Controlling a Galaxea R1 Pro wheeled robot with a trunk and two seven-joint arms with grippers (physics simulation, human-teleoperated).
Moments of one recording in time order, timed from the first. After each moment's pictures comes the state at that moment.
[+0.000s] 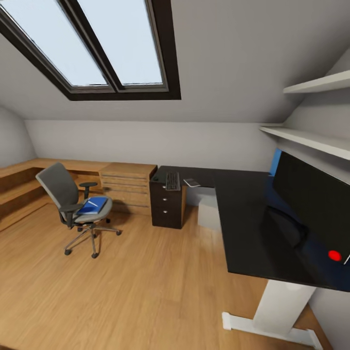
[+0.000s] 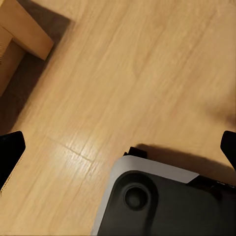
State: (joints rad) left arm 0.02 0.03 -0.32 -0.28 0.54 -0.36 0.23; right arm -0.26 0.13 0.17 -0.12 -0.09 -0.57 -0.22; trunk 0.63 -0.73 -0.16
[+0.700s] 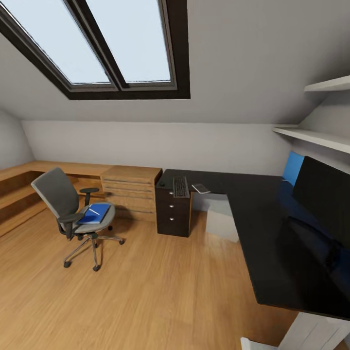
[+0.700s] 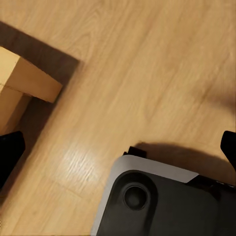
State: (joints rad) left arm 0.02 0.03 -0.32 -0.28 0.54 -0.36 0.23; right arm -0.26 0.13 0.17 -0.12 -0.09 -0.57 -0.22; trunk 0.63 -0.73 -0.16
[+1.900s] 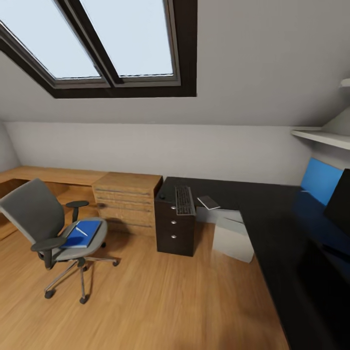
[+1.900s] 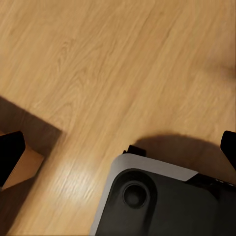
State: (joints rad) left arm 0.02 0.03 -0.32 -0.28 0.54 -0.35 0.23; right arm -0.26 0.13 0.17 -0.12 -0.09 -0.57 -0.22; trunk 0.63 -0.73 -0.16
